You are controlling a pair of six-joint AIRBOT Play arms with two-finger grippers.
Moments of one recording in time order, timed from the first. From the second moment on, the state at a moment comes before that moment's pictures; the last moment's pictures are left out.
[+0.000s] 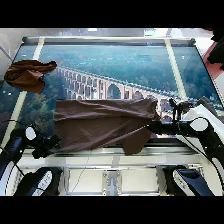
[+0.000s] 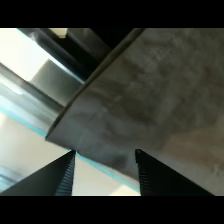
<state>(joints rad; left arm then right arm) 0.13 -0.78 0.36 1.49 -1.22 -2.12 -0.04 -0.76 0.51 -0.86 1.11 1.39</state>
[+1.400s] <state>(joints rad) 0.13 -0.75 0.35 1.56 -1.22 -2.15 -0.04 -0.76 0.51 -0.80 1.08 1.39</state>
